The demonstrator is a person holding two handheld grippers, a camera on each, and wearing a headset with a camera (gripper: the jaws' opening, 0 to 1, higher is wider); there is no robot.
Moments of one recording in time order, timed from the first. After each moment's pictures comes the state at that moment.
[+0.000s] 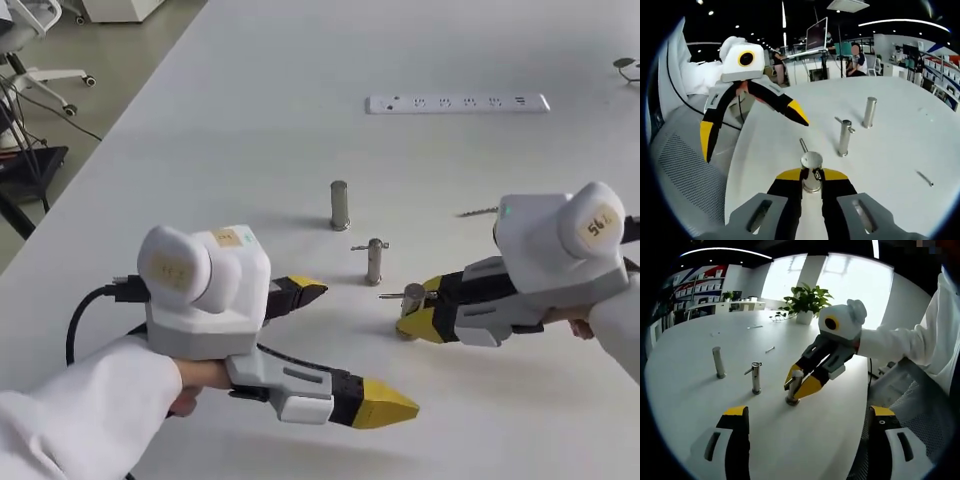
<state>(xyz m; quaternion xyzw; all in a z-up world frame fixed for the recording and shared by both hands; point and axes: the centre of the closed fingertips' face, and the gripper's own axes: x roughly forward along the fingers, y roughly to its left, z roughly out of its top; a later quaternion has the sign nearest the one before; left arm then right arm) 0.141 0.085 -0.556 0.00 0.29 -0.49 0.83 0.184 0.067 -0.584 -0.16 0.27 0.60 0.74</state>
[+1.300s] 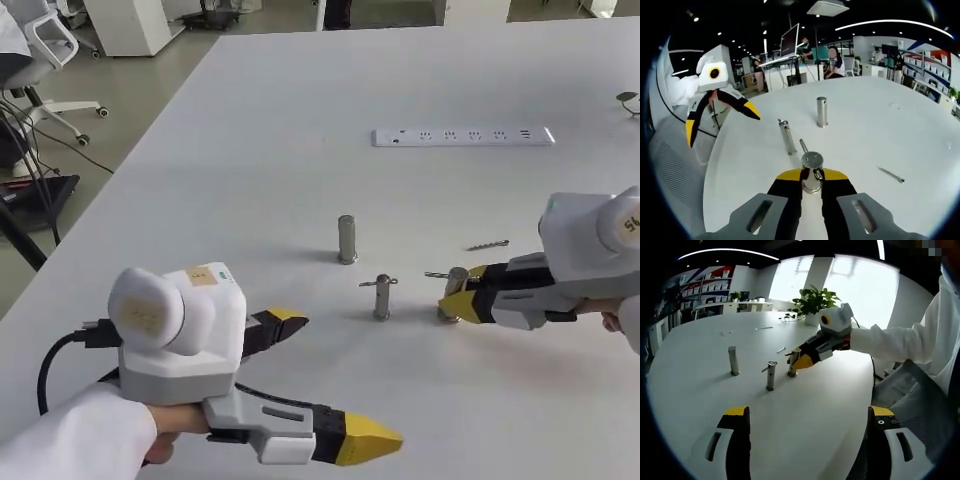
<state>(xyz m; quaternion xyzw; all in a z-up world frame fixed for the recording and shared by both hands) 0.146 0.109 -0.551 0.00 0.29 -0.46 0.84 0.248 0.030 -0.580 -0.13 0.26 0.54 0.79</state>
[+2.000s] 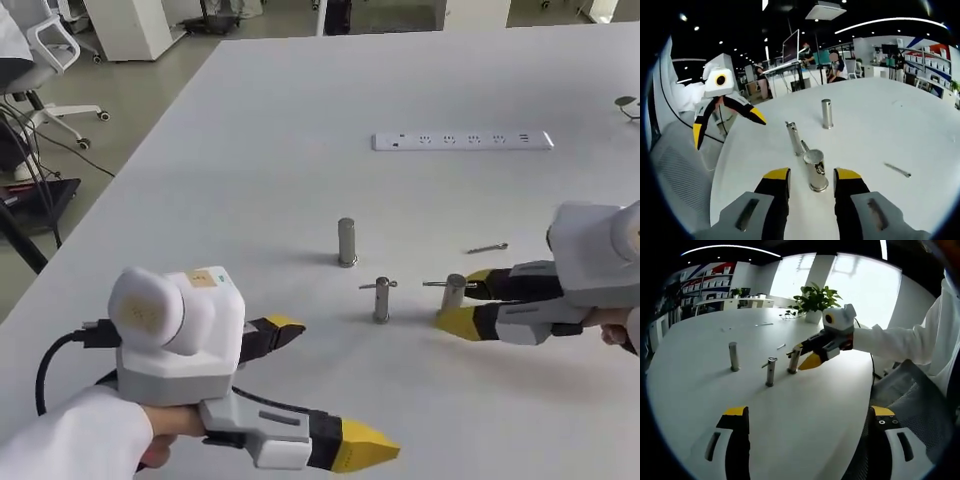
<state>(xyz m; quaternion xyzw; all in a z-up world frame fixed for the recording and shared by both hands) 0.141 0.112 -0.552 -0.01 0.30 -0.45 0.84 0.236 0.025 -0.572 -0.09 0.26 0.55 0.79</state>
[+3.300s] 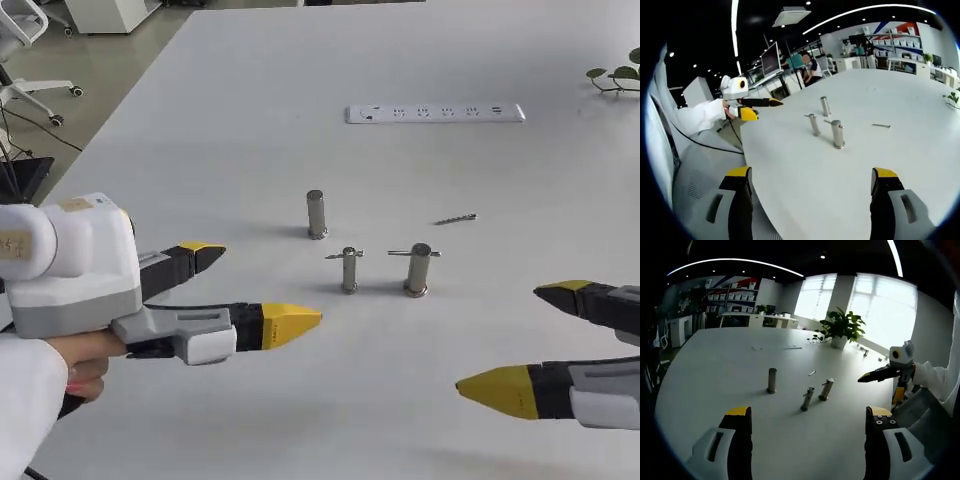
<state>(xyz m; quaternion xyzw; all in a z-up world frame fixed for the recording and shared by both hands) 0.193 0.154 -0.511 -0.05 0.23 -0.35 0.91 0.146 -0.029 -0.538 -0.01 0.31 0.45 0.84</state>
